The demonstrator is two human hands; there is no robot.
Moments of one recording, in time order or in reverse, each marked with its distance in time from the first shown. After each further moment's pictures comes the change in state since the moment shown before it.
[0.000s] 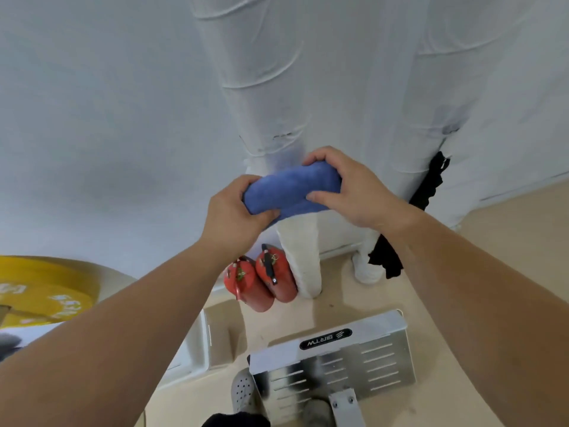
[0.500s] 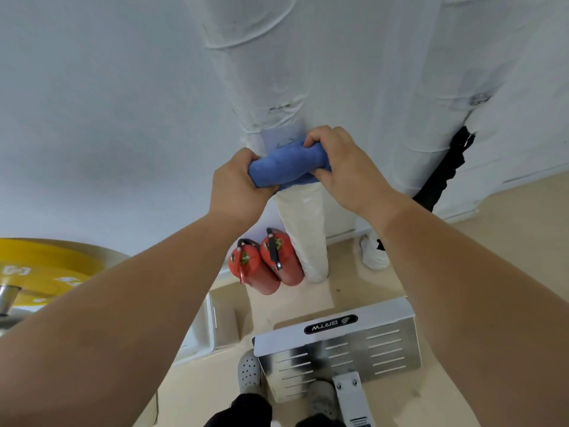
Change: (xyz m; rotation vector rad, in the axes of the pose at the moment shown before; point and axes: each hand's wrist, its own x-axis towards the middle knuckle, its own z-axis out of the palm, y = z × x) left_hand 0.030 -0.013 0.028 0.205 0.056 -0.082; right_hand 0.022 0.034 0.027 -0.195 0.102 -0.019
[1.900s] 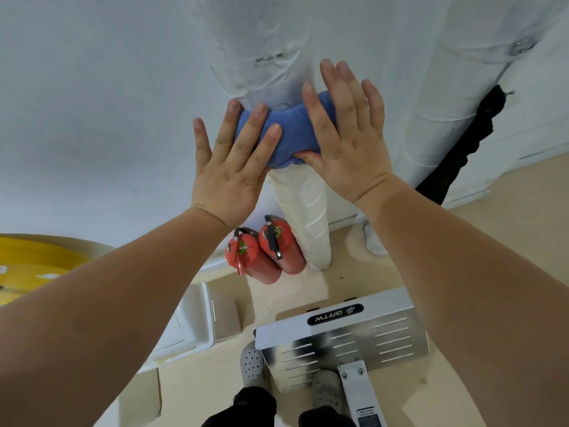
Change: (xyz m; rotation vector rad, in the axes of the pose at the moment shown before) left_hand 0.028 -0.080 0.042 0.657 0.403 0.869; right_hand 0.014 0.042 0.049 -0.705 0.602 -0.382
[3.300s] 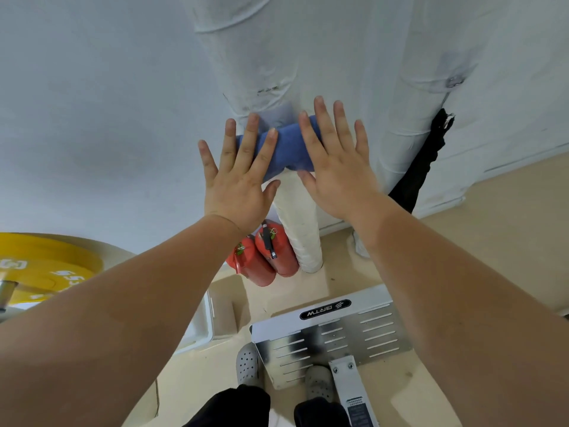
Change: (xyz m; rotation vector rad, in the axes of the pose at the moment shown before) left_hand 0.017 0.041 -0.074 0.009 -0.448 -0.263; right_hand -0.002 -0.018 -0.075 0.025 -0.583 0.166
